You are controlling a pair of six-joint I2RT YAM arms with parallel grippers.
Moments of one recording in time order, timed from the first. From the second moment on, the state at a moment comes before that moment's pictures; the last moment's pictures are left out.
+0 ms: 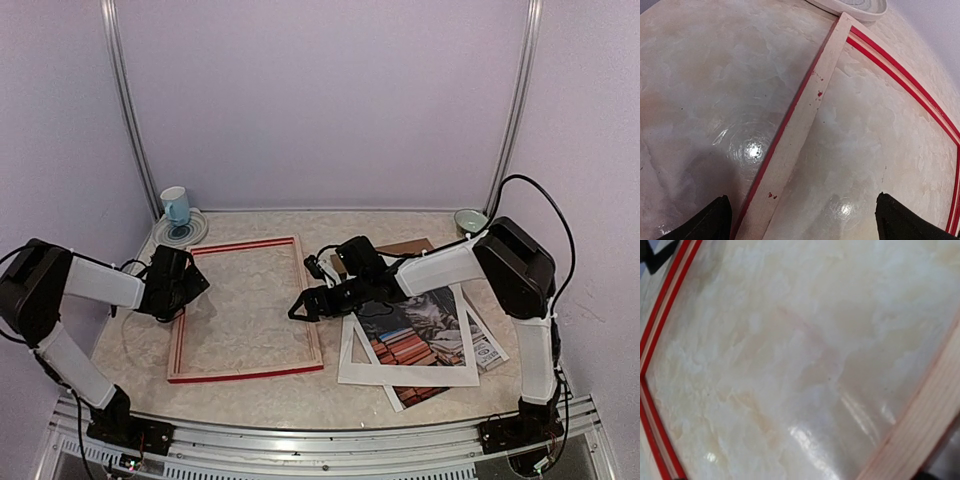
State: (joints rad) left arm -0.30 1.57 0.61 0.14 -0.35 -0.91; right arm 0.82 2.13 1.32 0.10 -0.51 0.44
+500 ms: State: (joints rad) left arm -0.30 1.60 0.65 0.17 -0.30 -0.91; right arm 0.82 2.05 1.32 -0.13 -0.40 0.37
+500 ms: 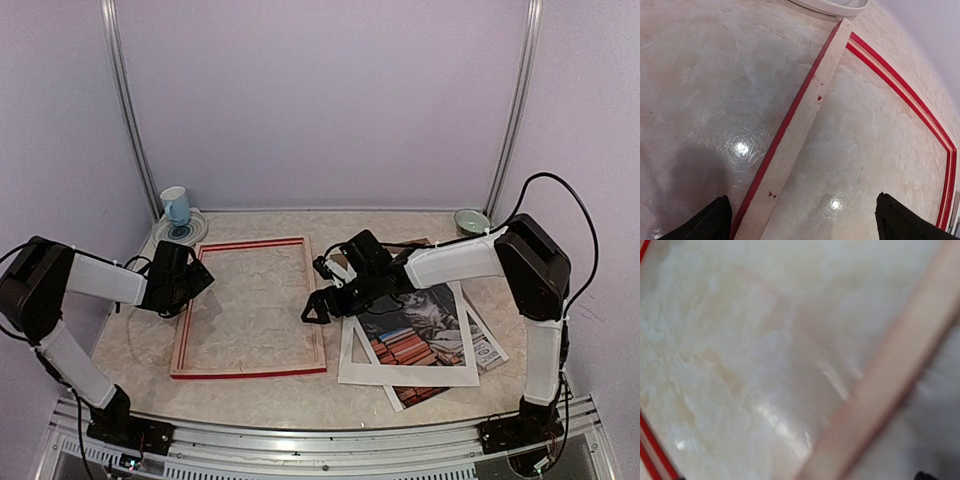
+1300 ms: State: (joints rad) left arm -0.57 1.45 0.86 0.14 -0.33 -0.72; right arm 0.29 1.51 0.91 -0.23 -0.27 0.42
